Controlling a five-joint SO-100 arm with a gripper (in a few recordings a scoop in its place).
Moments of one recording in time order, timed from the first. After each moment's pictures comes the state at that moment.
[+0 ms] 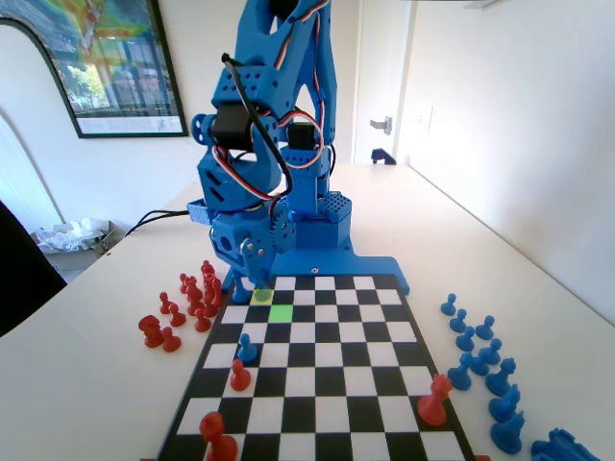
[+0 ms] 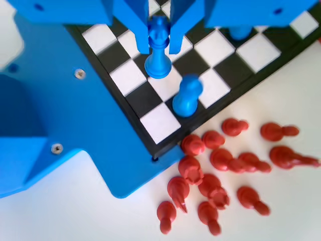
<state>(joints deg) 21.8 94.4 130.7 58.4 -167.1</state>
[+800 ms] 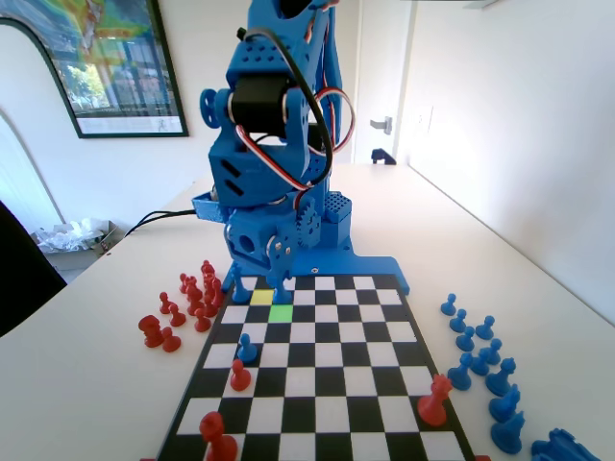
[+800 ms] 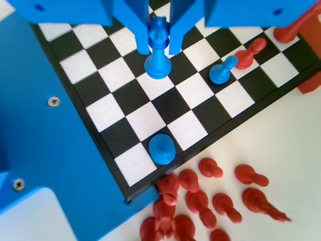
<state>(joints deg) 13.4 92.3 128.7 51.7 -160.6</state>
